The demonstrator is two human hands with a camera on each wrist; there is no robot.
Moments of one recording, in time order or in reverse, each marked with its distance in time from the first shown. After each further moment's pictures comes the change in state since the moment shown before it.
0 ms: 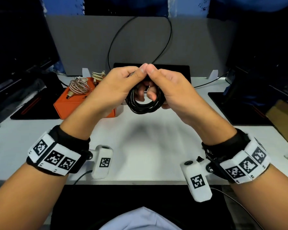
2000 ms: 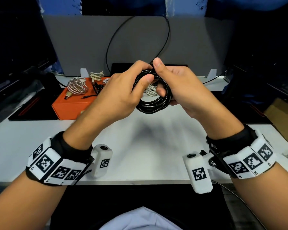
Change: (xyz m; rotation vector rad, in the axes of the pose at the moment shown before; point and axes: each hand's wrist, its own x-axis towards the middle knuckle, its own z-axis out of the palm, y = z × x) left_hand -0.012 0.011 0.014 0.506 0.121 0.206; right_hand 0.003 -0.003 -0.018 -0.023 0.006 0.075
